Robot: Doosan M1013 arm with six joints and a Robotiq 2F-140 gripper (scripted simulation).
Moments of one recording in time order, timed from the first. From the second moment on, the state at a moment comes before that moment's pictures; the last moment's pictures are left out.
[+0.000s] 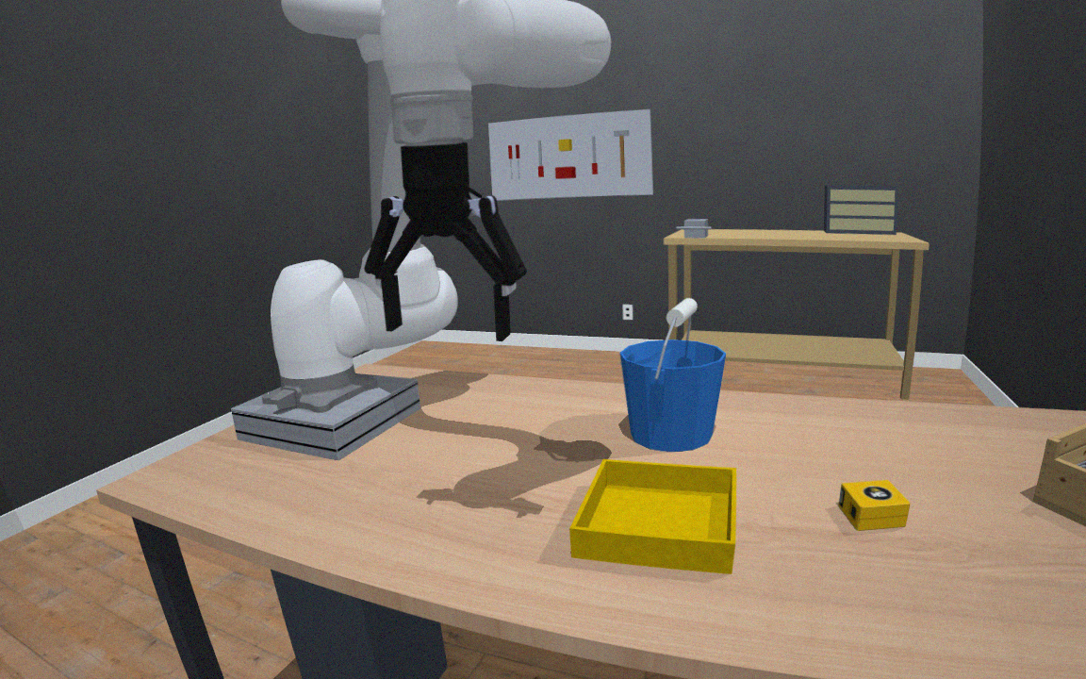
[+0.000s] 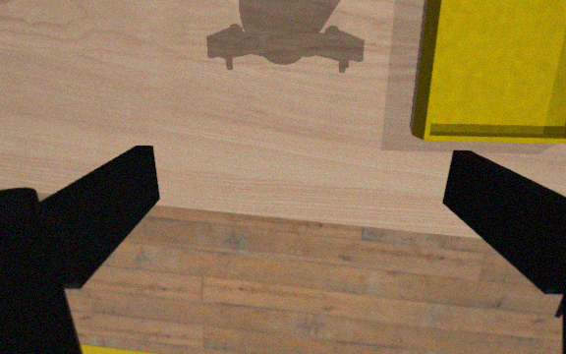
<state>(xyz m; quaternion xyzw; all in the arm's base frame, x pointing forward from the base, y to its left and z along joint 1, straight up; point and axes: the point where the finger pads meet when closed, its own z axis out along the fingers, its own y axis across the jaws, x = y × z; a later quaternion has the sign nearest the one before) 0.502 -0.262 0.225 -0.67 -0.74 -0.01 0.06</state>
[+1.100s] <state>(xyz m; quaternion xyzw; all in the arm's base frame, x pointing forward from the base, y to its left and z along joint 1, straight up) 0.589 -0.168 0.232 -0.69 -0.73 0.00 0.04</state>
